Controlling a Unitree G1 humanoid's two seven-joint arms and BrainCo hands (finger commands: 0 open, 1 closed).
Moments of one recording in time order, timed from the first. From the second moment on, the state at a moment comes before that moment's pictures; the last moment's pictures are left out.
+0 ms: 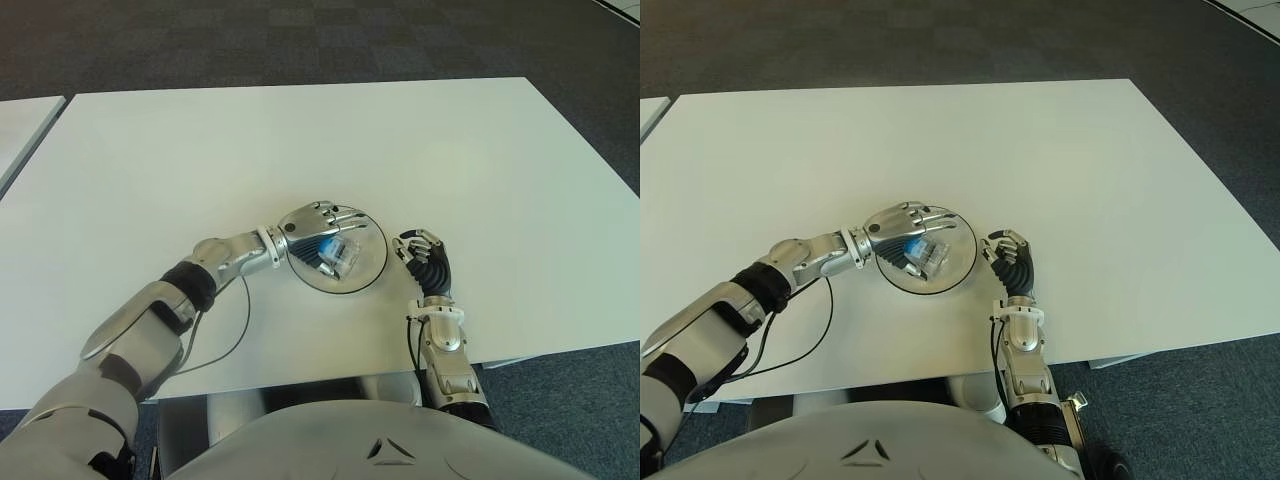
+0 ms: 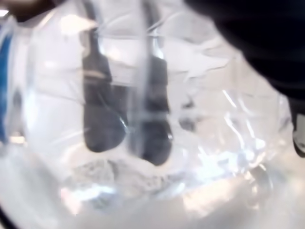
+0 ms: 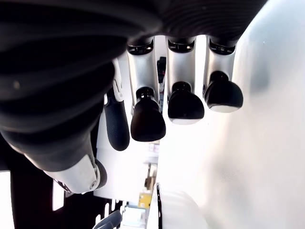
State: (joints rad) left arm -0.57 0.44 -0.76 0.72 0.97 -0.70 0.42; right arm 0.17 0.02 0.02 0.18 -0.16 -0.30 -0.18
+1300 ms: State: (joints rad) left arm -0.53 0.44 -0.60 0.58 0.82 -0.73 0.26; right arm 0.17 0.02 0.02 0.17 -0.16 -0.28 -0.18
